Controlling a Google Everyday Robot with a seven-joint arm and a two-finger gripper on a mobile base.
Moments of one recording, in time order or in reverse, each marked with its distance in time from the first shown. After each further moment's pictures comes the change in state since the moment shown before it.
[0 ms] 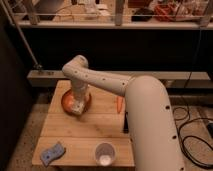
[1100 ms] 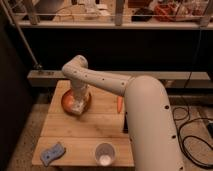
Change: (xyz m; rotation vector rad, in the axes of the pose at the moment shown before) arm 0.000 -0.002 0.001 0.000 0.002 -0.015
